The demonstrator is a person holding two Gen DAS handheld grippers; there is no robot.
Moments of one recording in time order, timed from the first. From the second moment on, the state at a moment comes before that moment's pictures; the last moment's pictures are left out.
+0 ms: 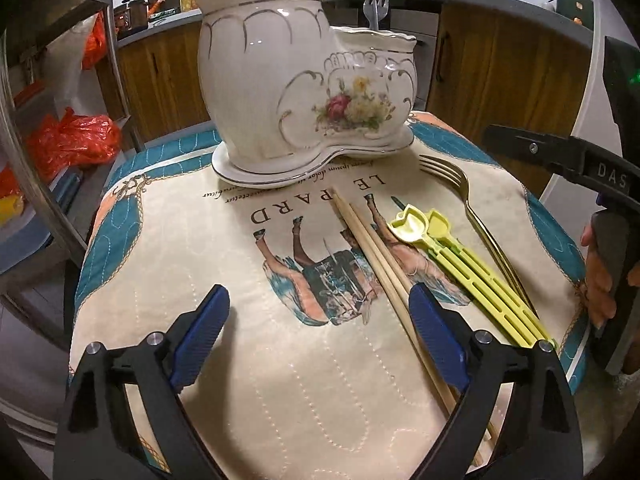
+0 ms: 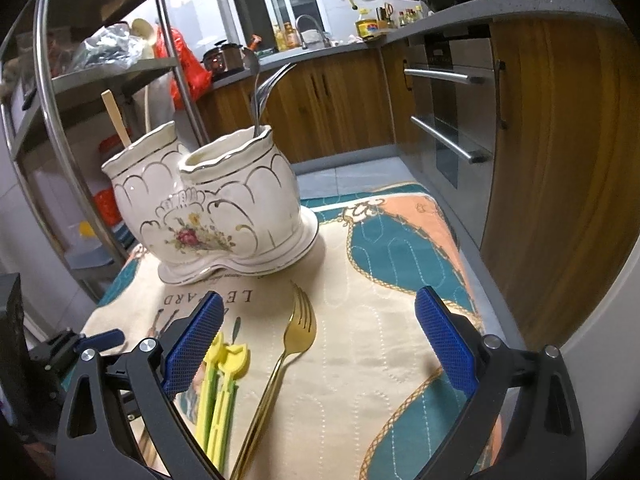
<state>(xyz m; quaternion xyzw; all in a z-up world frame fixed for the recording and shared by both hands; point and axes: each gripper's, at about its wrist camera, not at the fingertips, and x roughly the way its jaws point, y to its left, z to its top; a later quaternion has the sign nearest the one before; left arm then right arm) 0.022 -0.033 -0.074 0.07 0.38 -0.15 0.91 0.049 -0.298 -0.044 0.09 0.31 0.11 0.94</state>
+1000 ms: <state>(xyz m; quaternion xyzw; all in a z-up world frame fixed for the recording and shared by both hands) 0.024 -0.035 -0.068 0.08 0.42 -0.22 0.88 0.085 -0.270 -0.072 0.06 0.42 0.14 0.90</state>
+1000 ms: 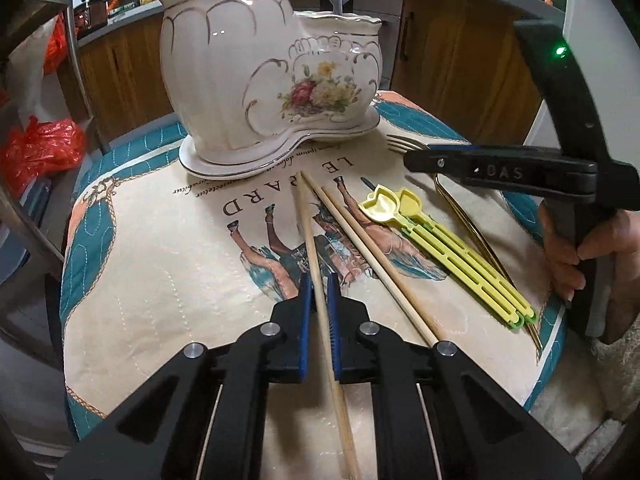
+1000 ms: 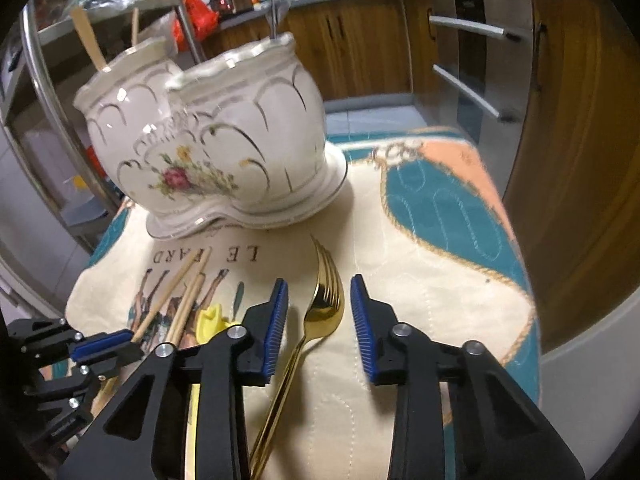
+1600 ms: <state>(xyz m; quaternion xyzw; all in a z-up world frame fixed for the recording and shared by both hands) 0.040 -0.026 -0.067 0.08 0.41 -0.19 0.89 0.054 -0.291 -0.040 0.11 0.35 0.21 0.91</state>
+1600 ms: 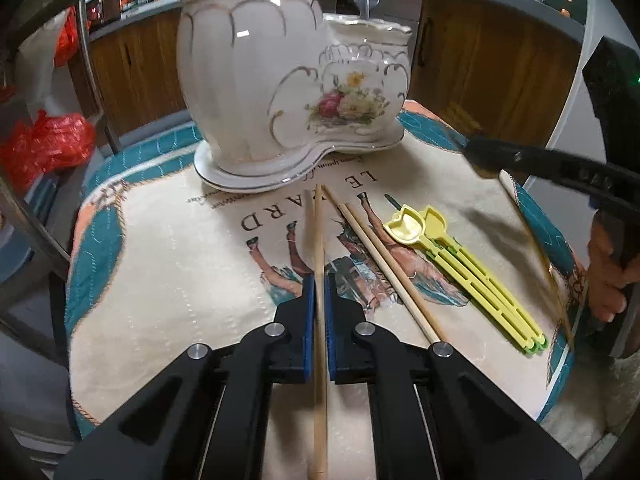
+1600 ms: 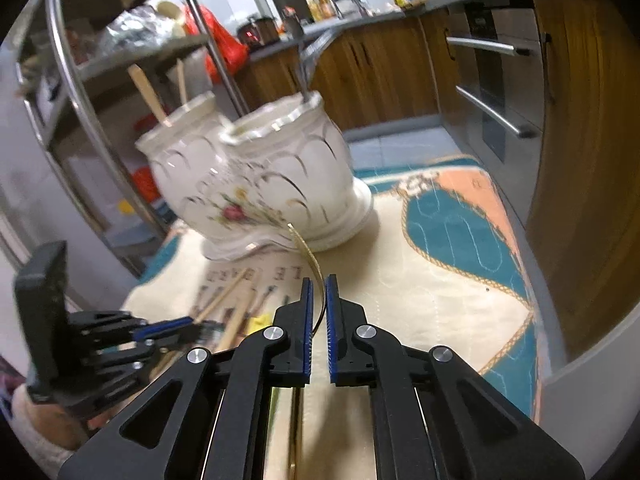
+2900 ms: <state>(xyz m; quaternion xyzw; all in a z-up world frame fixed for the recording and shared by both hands) 0.084 0.040 0.098 -0.11 0.04 -0.22 0.97 0.066 -0.306 0.106 0.16 -0.01 0.20 0.97</state>
